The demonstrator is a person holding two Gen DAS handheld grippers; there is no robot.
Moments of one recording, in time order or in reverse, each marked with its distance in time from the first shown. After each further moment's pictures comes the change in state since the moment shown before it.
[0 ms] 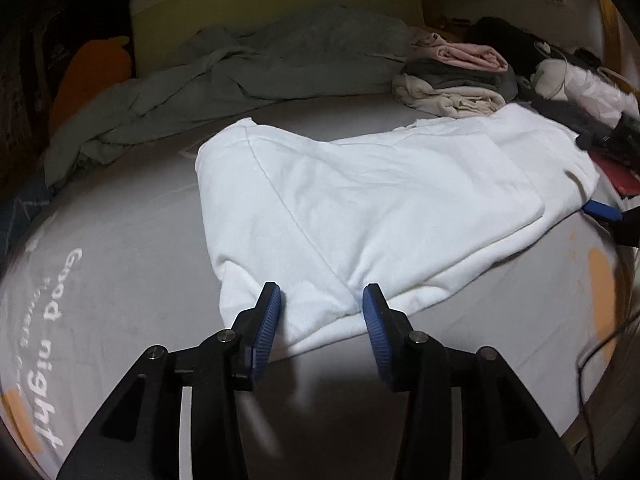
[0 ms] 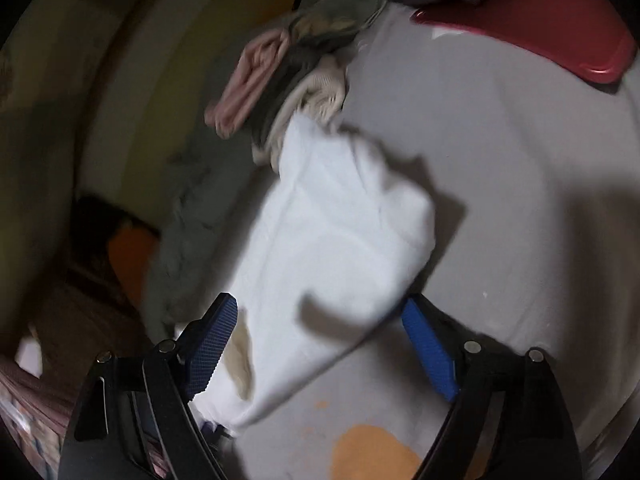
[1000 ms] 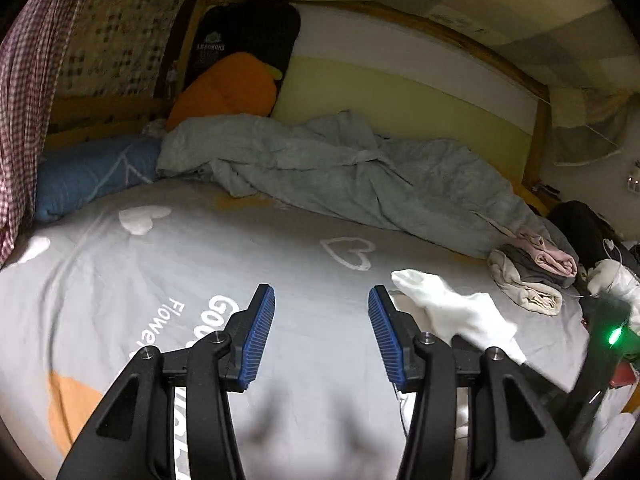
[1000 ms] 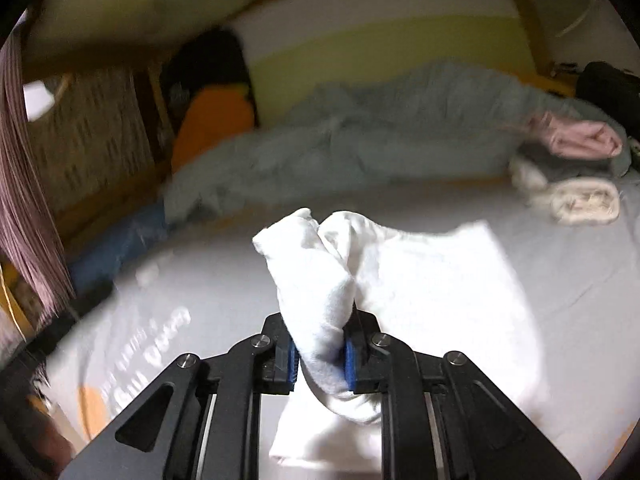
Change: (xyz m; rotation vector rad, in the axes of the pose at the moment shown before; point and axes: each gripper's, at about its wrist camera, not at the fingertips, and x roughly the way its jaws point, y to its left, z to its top) left arm -0.098 0.147 0.024 -0.455 -0.319 0.145; right arm 0.101 0.248 -0.189 -0.803 -0.017 0.044
